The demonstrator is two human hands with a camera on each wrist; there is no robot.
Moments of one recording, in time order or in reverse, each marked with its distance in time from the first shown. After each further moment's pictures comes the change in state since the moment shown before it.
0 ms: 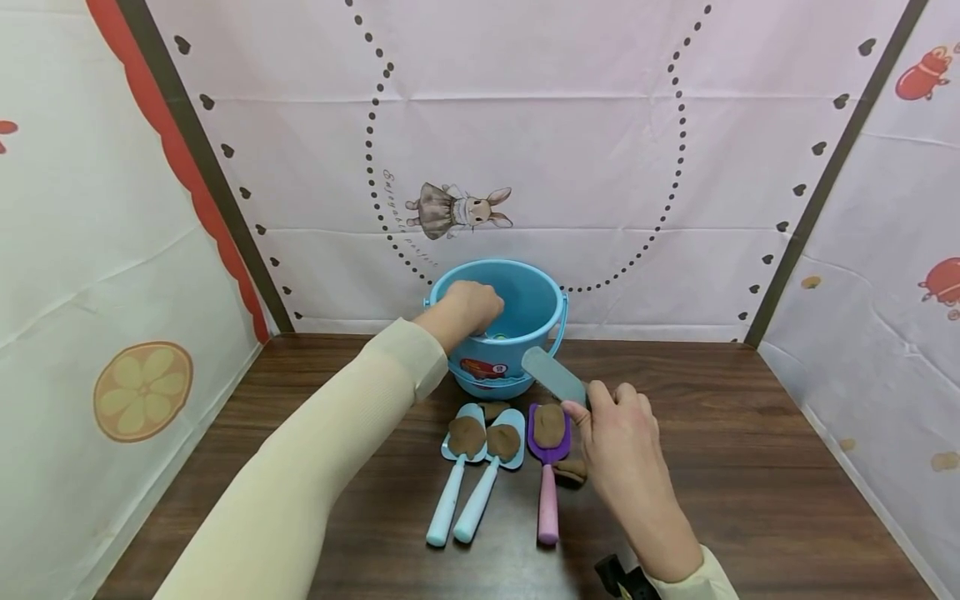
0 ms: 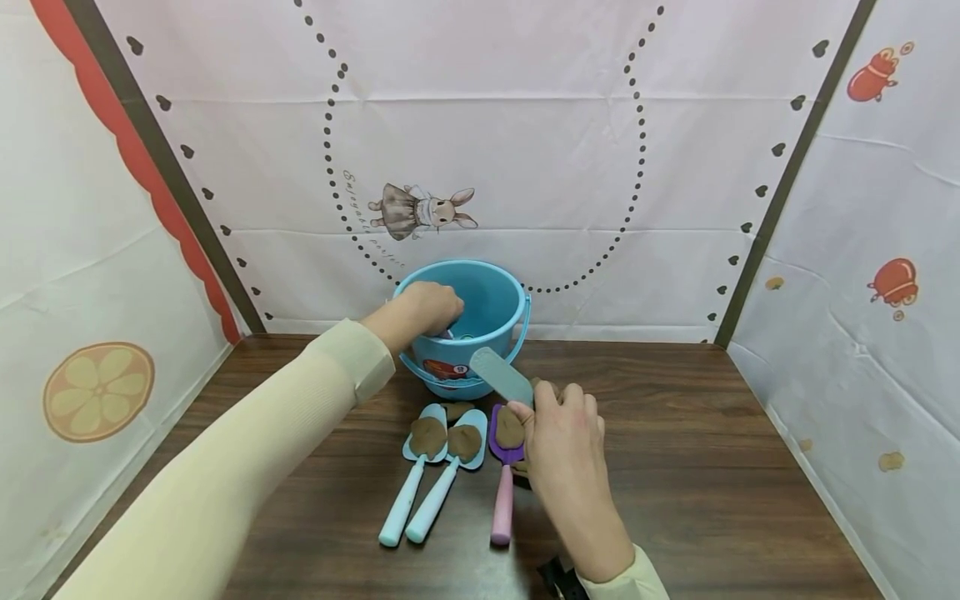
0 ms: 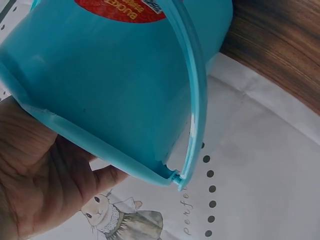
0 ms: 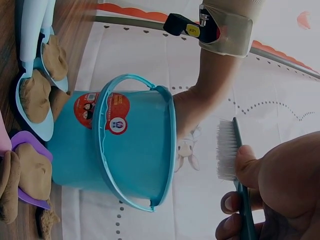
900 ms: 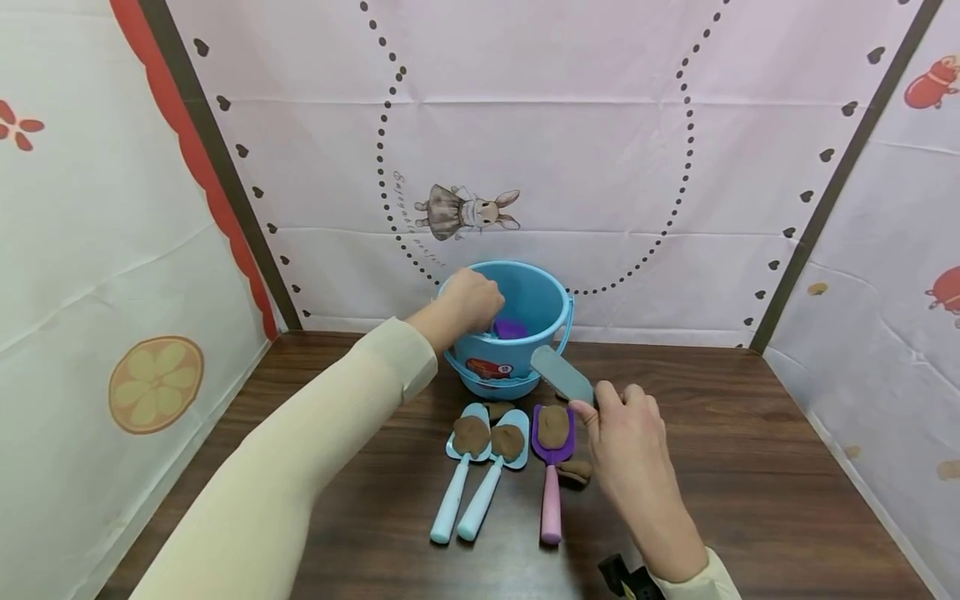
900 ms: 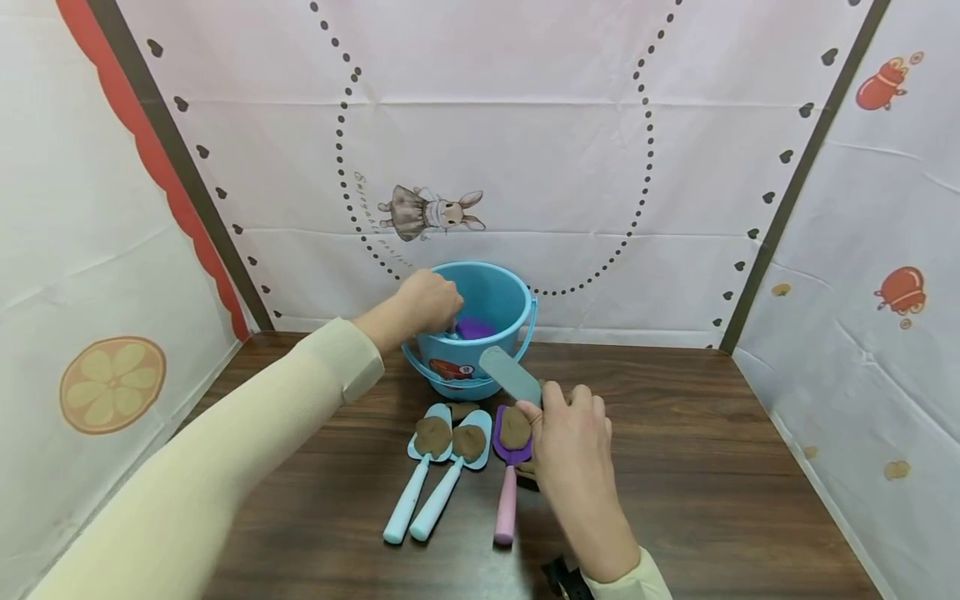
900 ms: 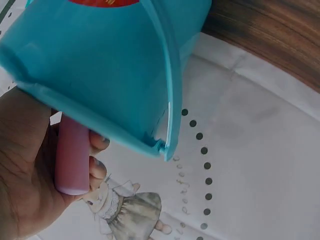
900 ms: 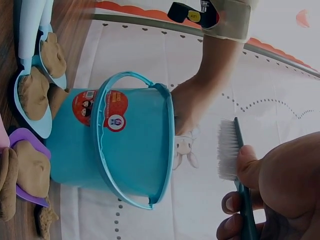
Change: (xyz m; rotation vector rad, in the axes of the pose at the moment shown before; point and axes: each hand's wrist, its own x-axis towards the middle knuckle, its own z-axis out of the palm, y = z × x) left_hand -0.009 -0.010 0.001 0.188 0.151 0.016; right_hand -0.001 0.000 -0.002 0.005 0.053 -0.031
